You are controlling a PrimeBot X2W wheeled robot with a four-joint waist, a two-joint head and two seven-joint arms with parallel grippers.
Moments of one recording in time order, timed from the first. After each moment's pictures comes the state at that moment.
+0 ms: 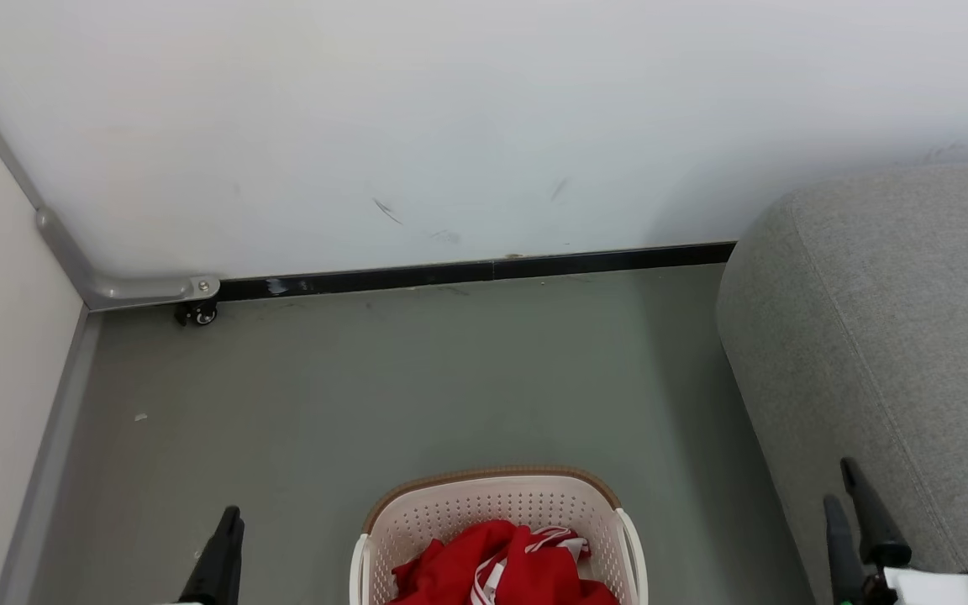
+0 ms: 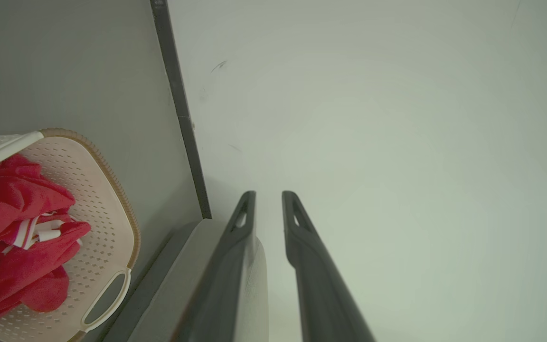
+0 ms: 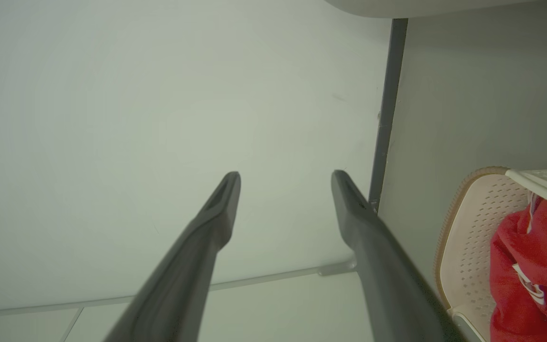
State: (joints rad) left arm 0.00 0.01 0.07 0.36 -1.62 -0.12 0.11; right arm 0.02 -0.01 -0.13 0.35 1.60 0.13 0.11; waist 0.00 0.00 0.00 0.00
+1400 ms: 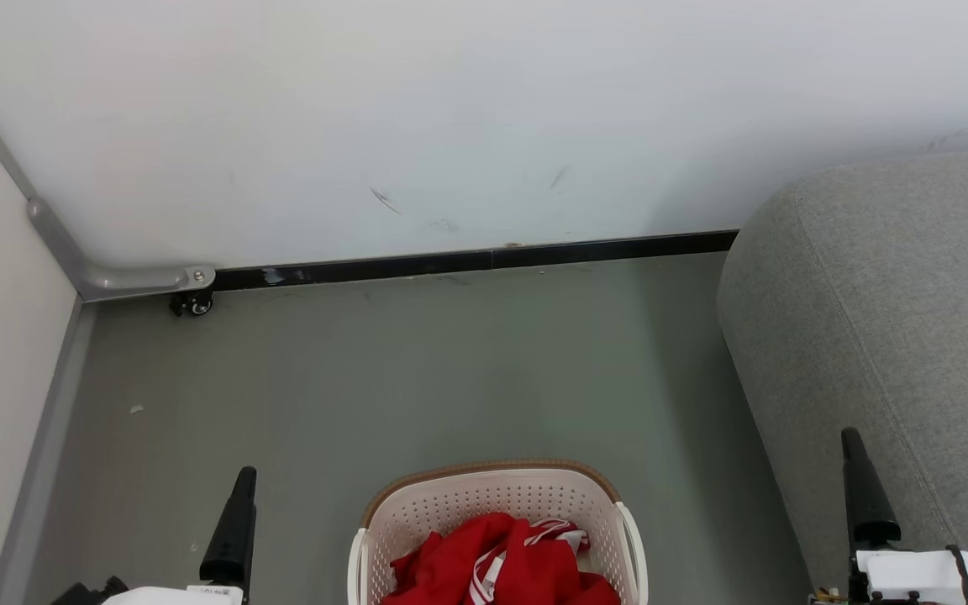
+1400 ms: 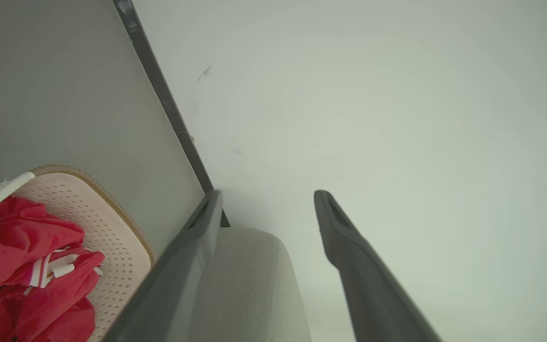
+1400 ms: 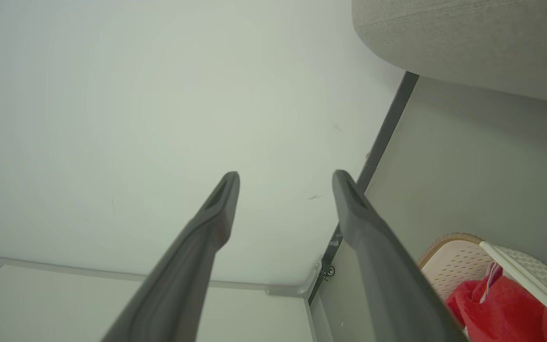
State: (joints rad) left arm 0.02 0.02 -0.03 0.30 -1.46 -0.12 -0.02; right arm 0.03 -0.01 -0.10 0.30 1.30 0.13 -0.02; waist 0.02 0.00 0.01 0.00
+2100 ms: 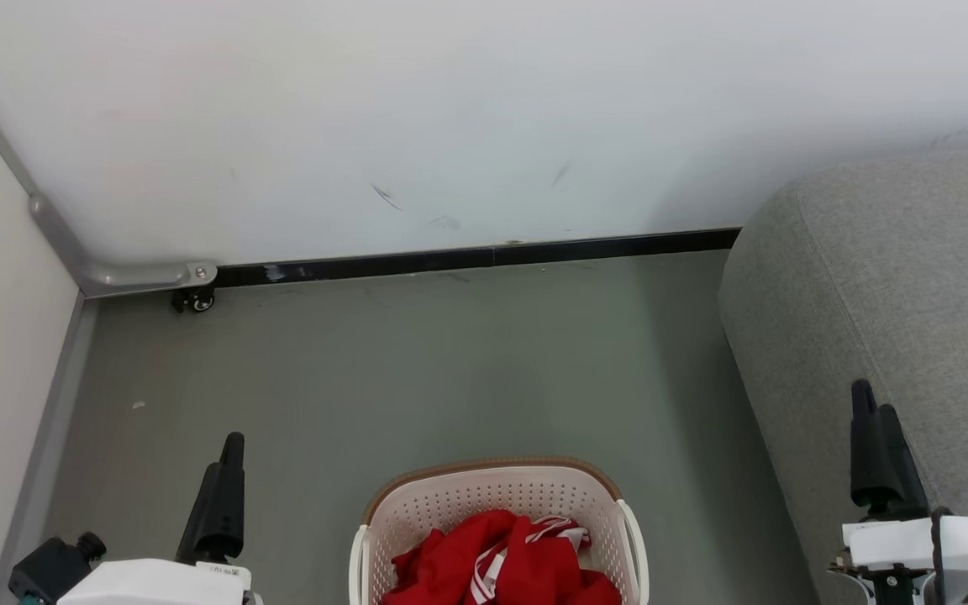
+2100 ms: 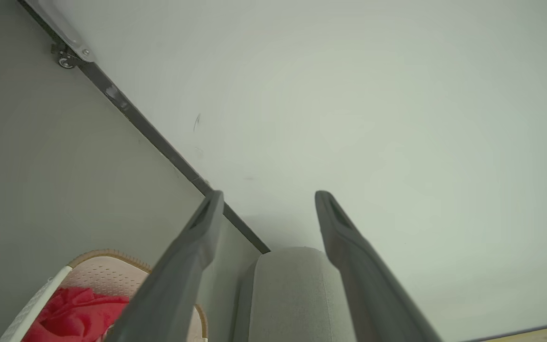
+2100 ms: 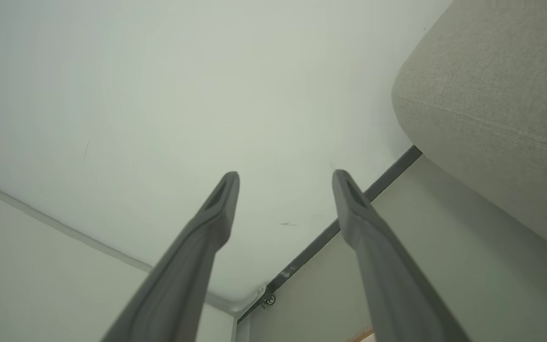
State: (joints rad) left arm -0.01 0.07 -0.05 0.23 -1.14 -0.11 -0.10; right arm 0.00 -0.02 -0.12 0.23 0.89 0.13 -0.10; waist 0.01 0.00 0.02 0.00
